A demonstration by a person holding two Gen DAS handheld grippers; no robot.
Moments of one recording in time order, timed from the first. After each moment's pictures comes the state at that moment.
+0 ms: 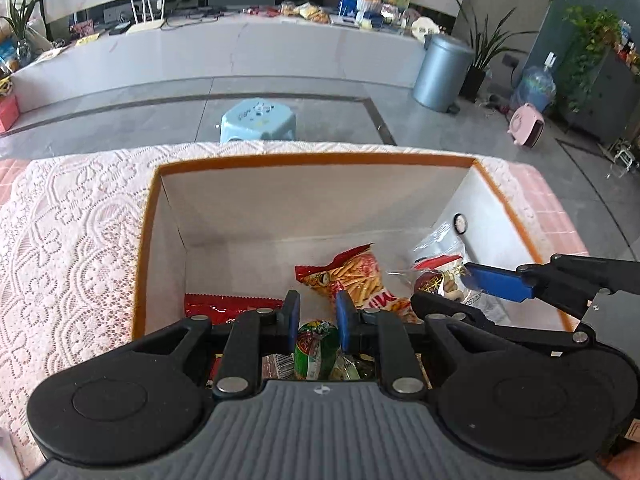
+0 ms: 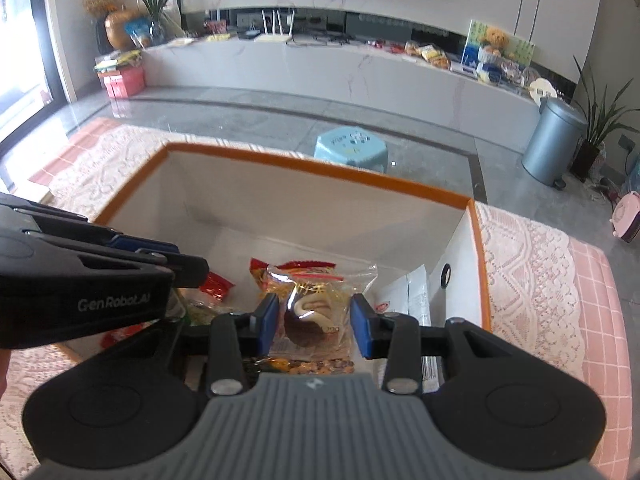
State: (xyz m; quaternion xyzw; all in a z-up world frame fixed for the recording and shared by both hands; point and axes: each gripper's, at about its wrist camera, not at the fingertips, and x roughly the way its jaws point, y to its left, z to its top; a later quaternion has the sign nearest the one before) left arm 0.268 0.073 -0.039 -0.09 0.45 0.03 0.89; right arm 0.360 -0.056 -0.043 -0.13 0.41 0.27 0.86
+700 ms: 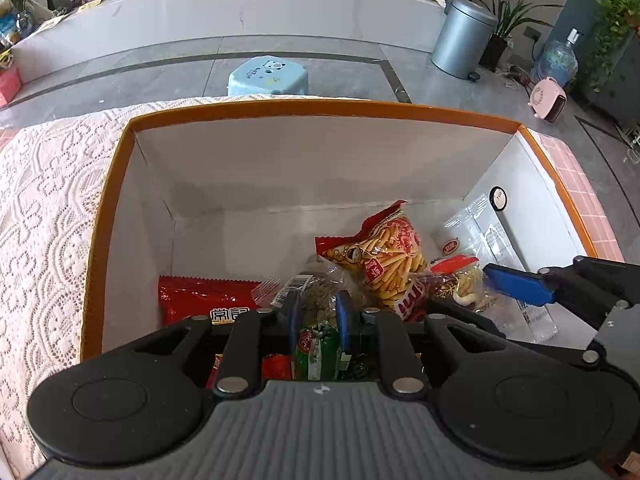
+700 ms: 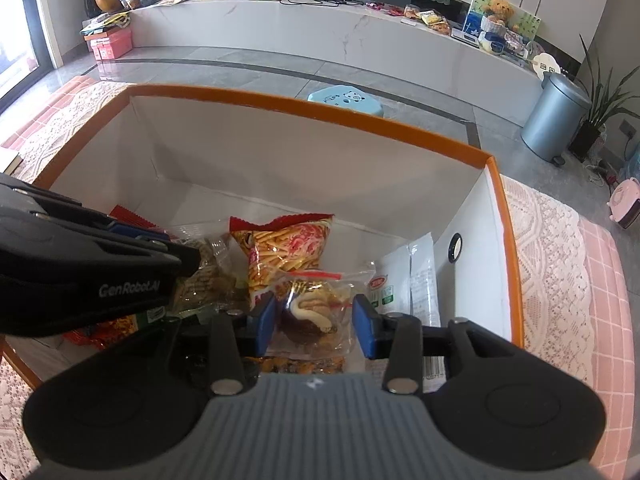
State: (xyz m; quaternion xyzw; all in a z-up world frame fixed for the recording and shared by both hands) left arm 0.294 0.079 -0.074 -0.10 0.50 0.04 0.86; right arm 0.384 -0.044 -0.078 -0.16 0.45 0.25 0.84
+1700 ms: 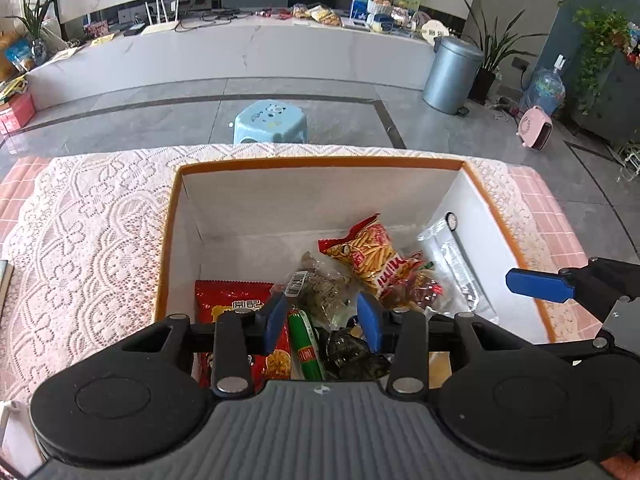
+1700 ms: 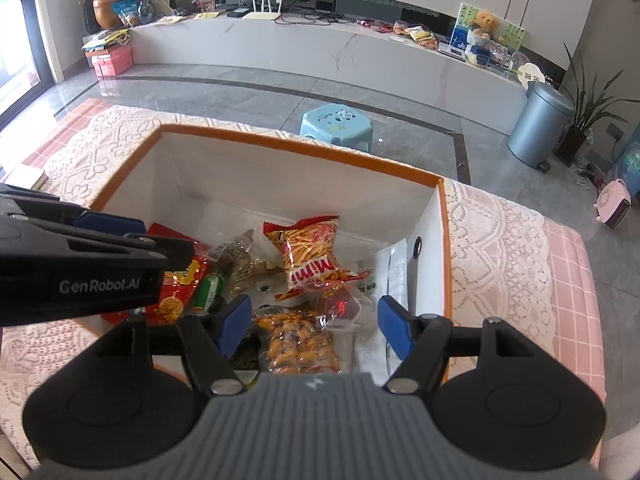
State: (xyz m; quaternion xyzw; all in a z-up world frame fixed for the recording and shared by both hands) left arm 0.238 0.064 -0.002 -0.09 0.45 0.05 0.89; right arm 0.340 -0.073 -0.013 -0.15 0.43 0.24 0.85
